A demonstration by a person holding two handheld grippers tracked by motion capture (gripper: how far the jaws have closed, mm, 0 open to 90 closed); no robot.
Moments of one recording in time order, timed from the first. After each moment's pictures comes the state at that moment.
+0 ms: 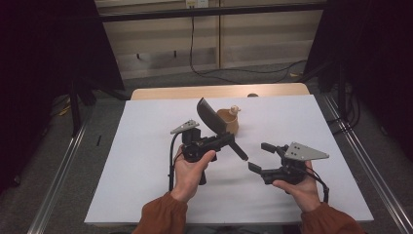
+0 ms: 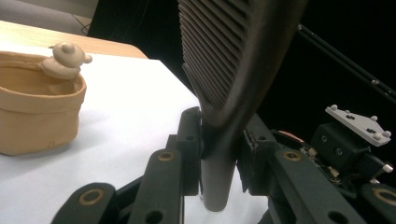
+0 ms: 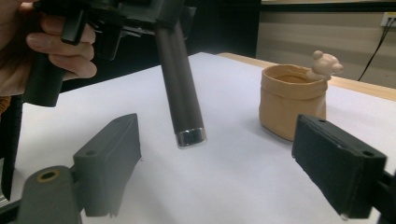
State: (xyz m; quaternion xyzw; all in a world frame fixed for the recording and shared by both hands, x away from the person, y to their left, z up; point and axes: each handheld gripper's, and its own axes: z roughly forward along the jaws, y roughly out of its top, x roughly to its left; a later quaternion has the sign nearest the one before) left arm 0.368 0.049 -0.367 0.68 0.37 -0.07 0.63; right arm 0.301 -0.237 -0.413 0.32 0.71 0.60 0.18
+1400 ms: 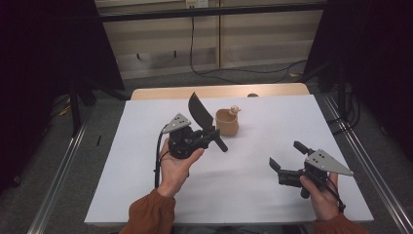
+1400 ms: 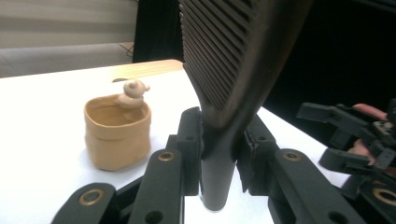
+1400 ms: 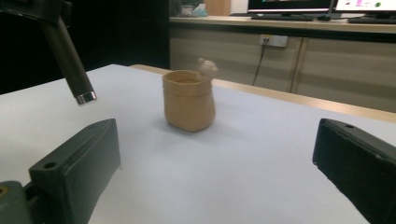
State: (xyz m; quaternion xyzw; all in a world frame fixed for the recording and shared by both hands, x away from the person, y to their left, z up) left arm 0.372 0.075 -0.344 0.73 0.33 0.07 0.59; right arm 0.272 -0.272 -0.413 0.42 0.65 0.54 0.33
